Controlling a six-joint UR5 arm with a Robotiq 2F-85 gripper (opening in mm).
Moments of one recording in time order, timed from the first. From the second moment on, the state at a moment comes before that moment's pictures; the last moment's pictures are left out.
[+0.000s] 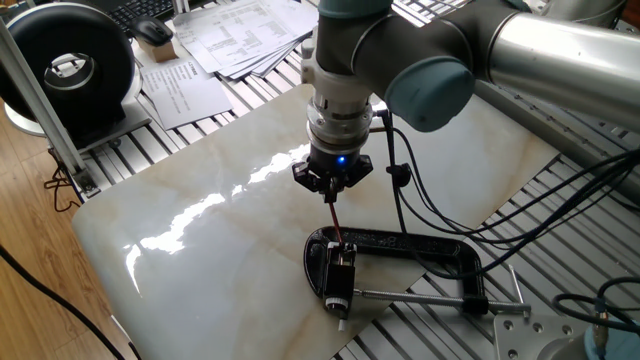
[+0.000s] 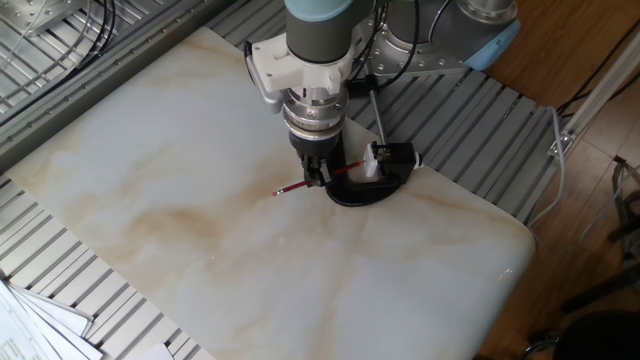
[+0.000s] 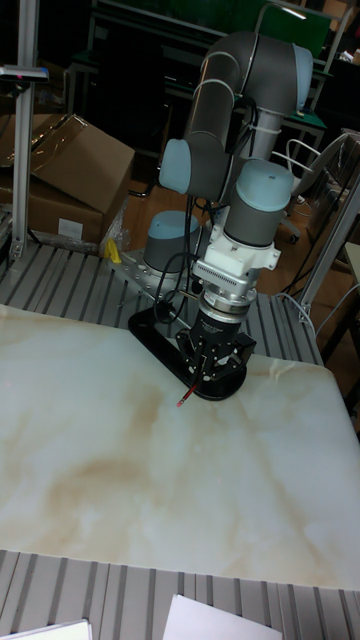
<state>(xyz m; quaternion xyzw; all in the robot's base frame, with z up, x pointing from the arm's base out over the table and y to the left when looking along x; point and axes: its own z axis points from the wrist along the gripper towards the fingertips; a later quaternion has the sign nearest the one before) 0.465 0.081 0.052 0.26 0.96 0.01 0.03</state>
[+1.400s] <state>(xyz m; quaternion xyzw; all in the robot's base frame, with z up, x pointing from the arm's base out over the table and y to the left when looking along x) 0.460 0.086 0.058 0.26 0.96 0.02 0.03</state>
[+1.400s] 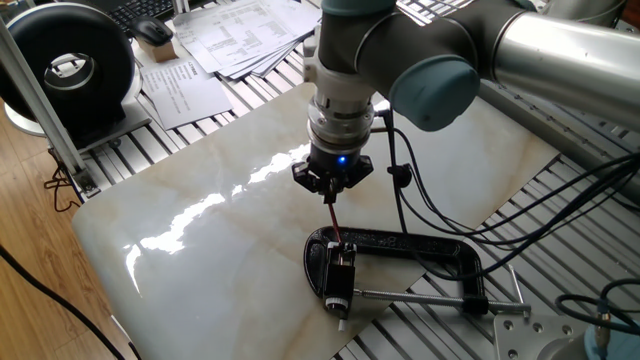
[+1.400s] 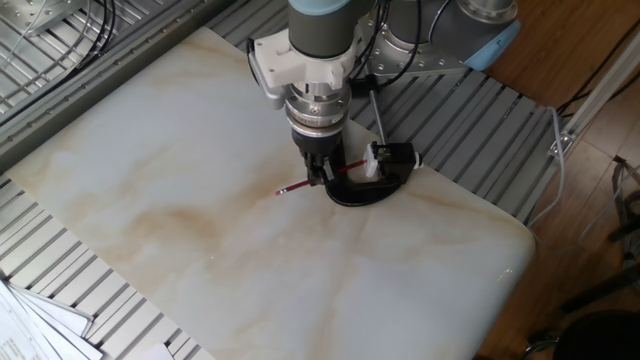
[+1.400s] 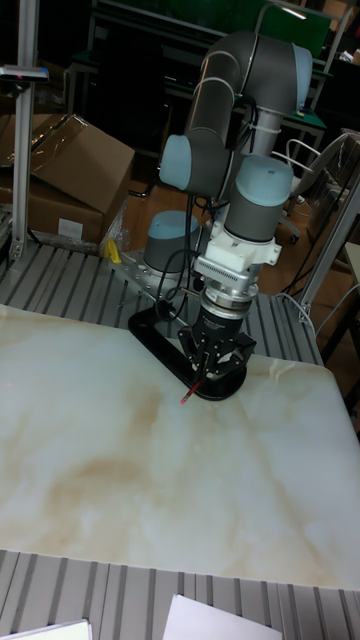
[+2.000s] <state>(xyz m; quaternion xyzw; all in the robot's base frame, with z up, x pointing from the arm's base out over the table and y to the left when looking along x) 0.452 0.090 0.062 0.26 0.96 0.02 0.02</state>
